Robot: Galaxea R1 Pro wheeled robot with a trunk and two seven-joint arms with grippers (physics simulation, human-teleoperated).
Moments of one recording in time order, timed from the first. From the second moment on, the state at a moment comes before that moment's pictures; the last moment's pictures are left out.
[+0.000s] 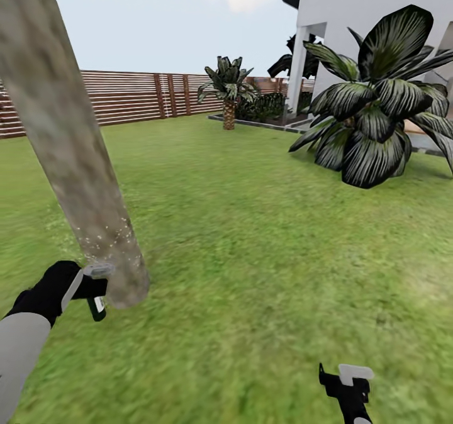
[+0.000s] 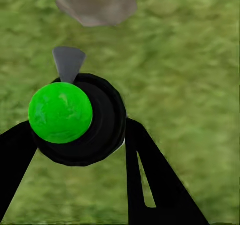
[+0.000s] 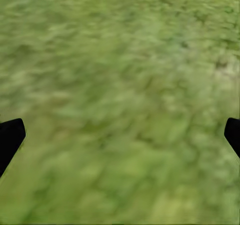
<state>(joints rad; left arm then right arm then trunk) -0.87 0.33 0.05 -0.63 0.01 0.91 -0.16 -0.52 -0.10 0.08 -0.03 -0.08 -0.57 -0.20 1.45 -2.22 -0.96</state>
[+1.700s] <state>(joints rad) -0.79 0.22 -0.27 -0.31 -0.59 0.04 -0.97 -0.57 -0.08 0.28 -0.51 0.32 -0.23 0.77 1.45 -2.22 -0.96</state>
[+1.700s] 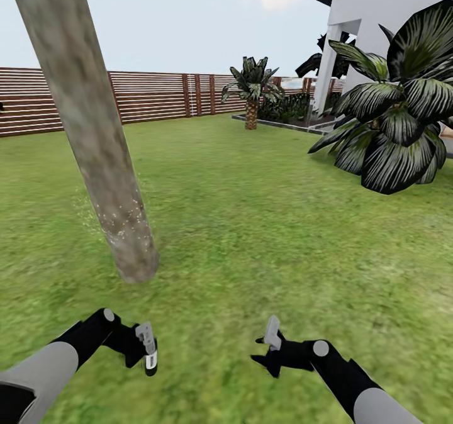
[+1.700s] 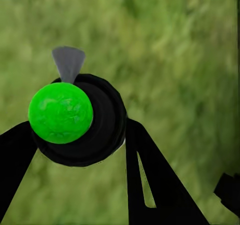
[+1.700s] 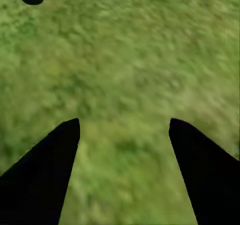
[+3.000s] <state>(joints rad) -0.79 -0.07 -0.33 -0.31 -0.77 0.03 -1.00 -0.58 0.03 0.28 -0.60 0.46 -0.23 0.85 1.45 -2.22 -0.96</state>
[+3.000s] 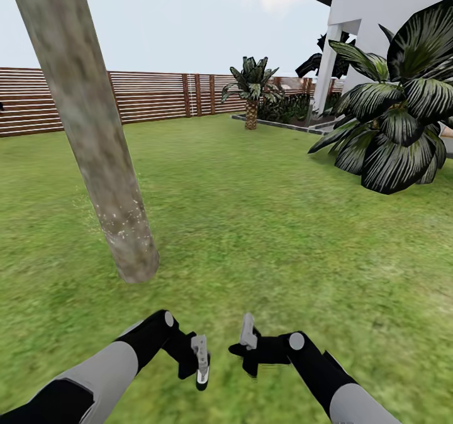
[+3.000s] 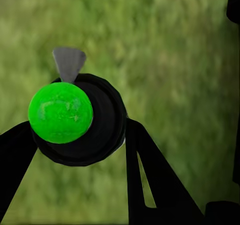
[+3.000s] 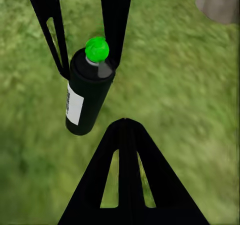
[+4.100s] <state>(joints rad) -0.79 -0.14 -0.33 -0.34 -0.76 0.03 -0.99 -0.58 0.04 0.28 -0.61 0.46 -0.23 0.85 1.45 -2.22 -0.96</state>
